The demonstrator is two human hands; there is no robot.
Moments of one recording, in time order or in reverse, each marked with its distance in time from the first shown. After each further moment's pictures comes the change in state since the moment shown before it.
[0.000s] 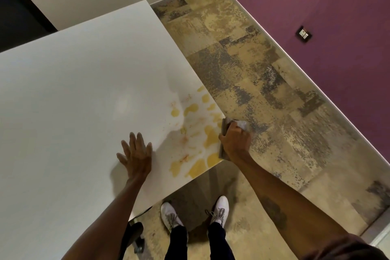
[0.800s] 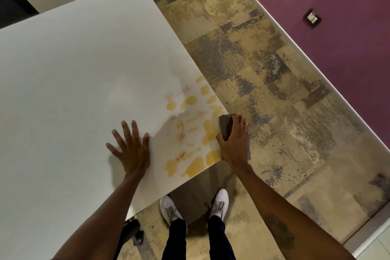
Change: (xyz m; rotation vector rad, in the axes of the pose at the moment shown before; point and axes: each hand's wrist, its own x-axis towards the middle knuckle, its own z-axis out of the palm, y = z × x) left_hand 0.026 -0.006 0.035 0.111 0.160 0.078; right_hand -0.011 0.022 0.056 0.426 0.014 -0.020
